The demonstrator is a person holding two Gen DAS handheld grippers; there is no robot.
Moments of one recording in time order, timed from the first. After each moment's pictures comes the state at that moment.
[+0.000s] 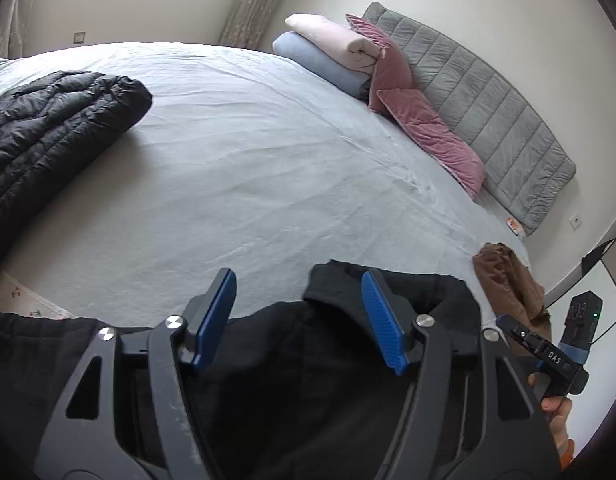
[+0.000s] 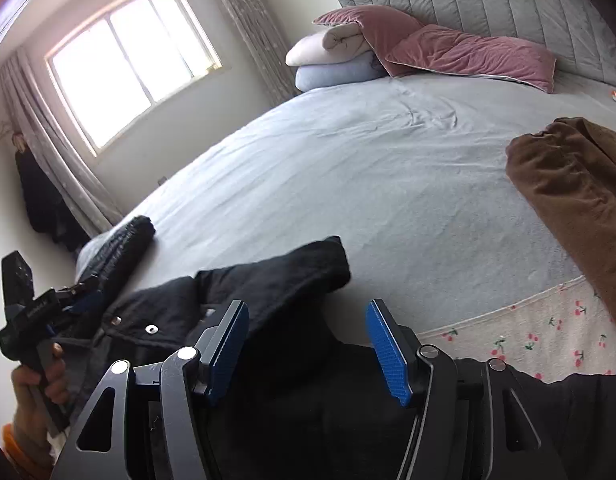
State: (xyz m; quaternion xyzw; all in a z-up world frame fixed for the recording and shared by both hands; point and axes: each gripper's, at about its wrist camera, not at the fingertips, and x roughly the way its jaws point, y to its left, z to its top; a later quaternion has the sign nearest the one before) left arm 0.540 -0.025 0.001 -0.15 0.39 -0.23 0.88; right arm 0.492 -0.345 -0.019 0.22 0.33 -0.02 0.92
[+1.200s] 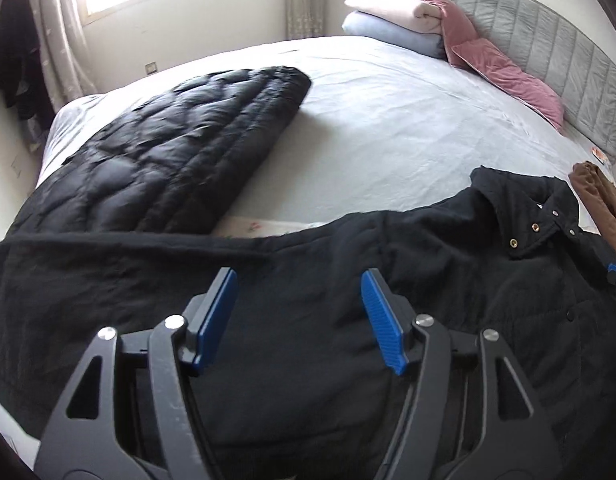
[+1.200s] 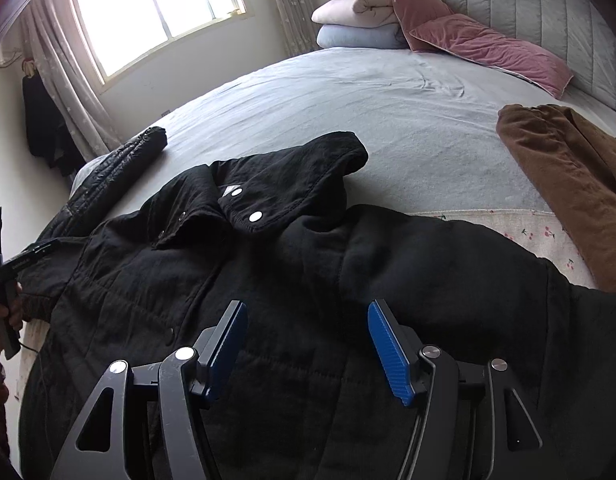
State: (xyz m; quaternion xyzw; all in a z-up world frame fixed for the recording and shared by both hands) left arm 0.458 0.132 -0.017 0.02 0.42 -0.06 0.91; right arm 0.401 -0.301 -0.034 0.12 0.42 -0.01 0.90
